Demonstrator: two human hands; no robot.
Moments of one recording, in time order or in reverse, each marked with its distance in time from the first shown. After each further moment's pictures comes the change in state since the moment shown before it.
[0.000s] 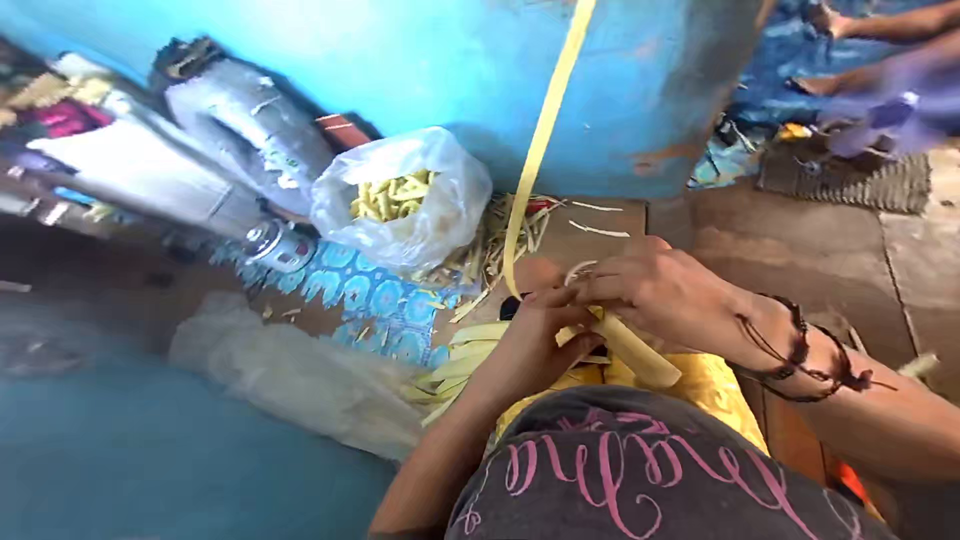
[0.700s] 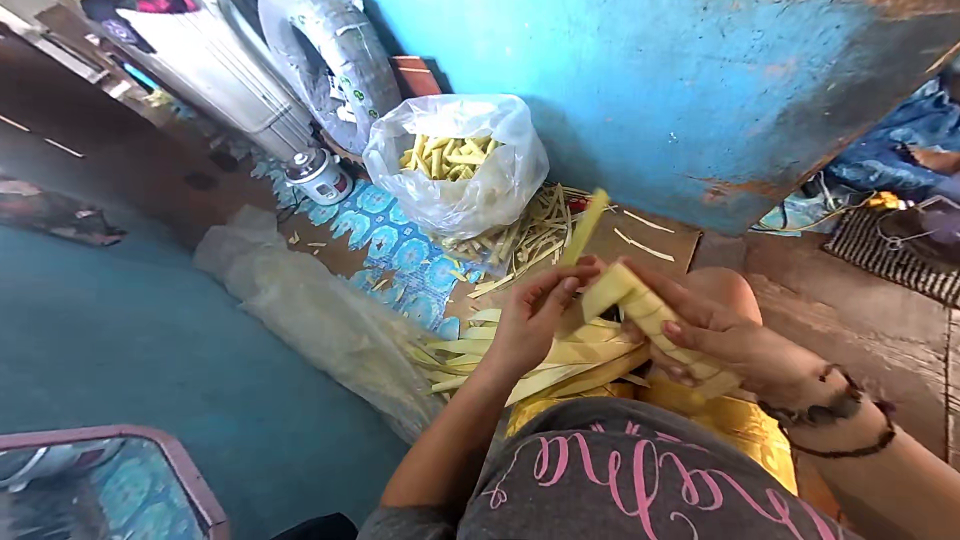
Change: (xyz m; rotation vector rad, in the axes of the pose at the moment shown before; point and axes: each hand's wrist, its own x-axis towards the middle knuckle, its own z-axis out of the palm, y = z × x) left_hand -0.044 -0.035 -0.038 -0.509 0.481 -0.280; right_hand 0.017 -0.005 0.044 1.520 -0.333 0.442
